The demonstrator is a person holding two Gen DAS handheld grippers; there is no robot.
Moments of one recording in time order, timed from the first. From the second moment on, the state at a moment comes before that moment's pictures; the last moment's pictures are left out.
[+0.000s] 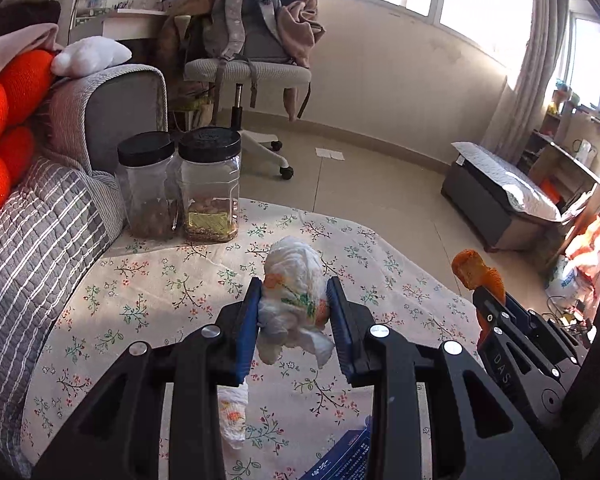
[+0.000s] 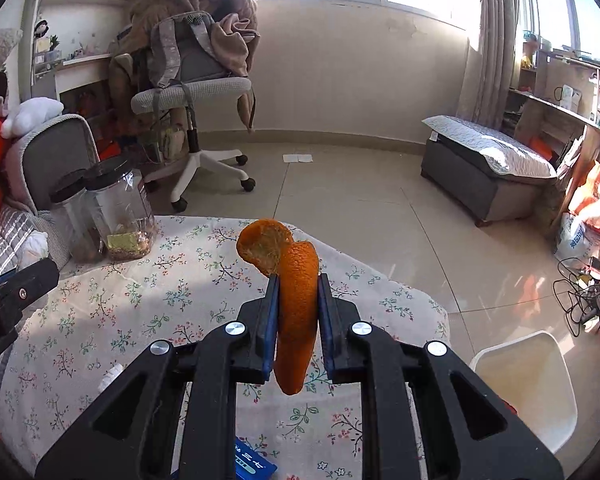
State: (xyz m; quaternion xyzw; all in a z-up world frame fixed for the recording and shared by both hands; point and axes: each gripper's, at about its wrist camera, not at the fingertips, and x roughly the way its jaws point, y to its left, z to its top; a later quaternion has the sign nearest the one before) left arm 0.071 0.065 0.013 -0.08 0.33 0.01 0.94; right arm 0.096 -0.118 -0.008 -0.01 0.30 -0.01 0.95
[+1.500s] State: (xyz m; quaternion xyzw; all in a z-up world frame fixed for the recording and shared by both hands) left arm 0.052 -0.234 0.072 -0.01 0.28 -0.21 0.94; right arm -0.005 -0.409 0.029 0.11 0.23 -0.26 0.93
